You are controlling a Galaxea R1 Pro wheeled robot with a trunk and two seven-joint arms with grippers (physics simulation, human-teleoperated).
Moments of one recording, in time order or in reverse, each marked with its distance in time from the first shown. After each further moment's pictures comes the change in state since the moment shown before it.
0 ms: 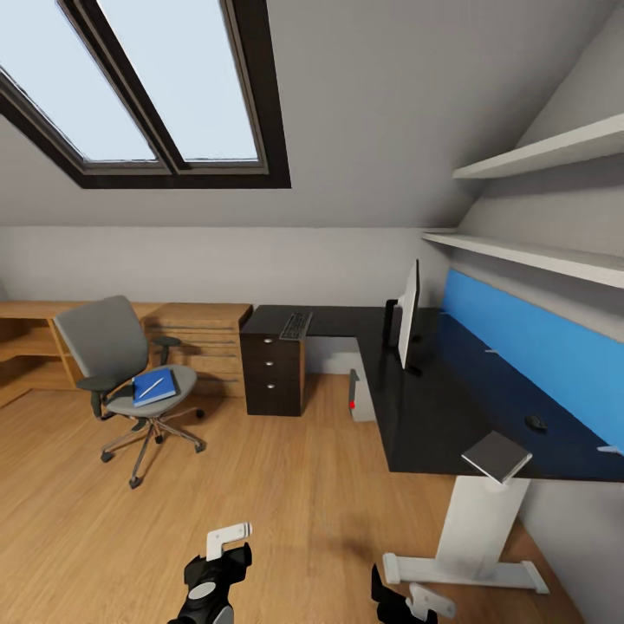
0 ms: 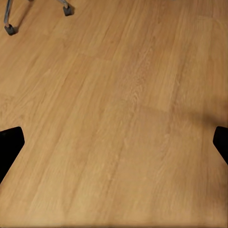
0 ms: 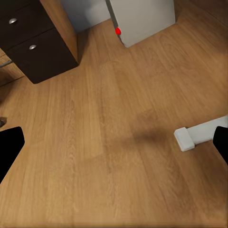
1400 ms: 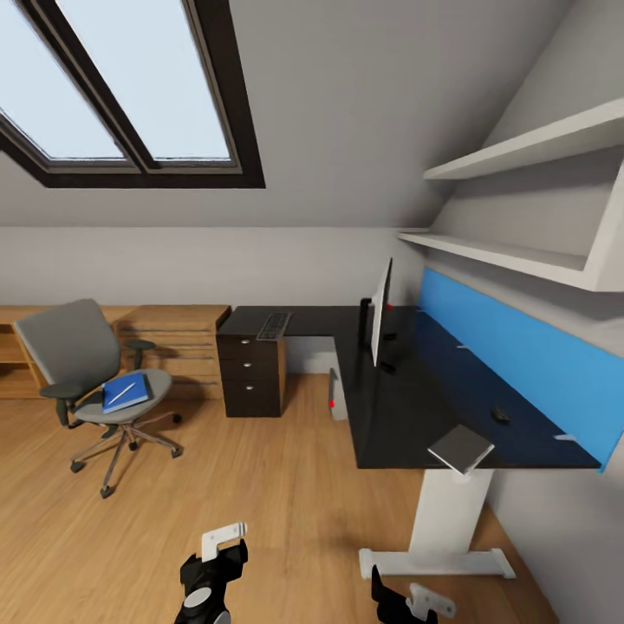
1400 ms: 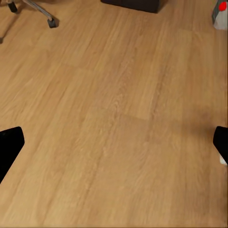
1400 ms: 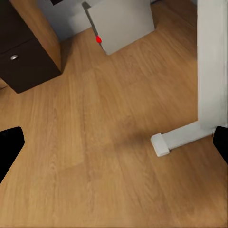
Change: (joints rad) left arm 0.000 0.003 0.002 0.036 -0.003 -0.101 -0.009; right arm 0.000 0.000 0.000 0.000 0.000 -0.001 0.000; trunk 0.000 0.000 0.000
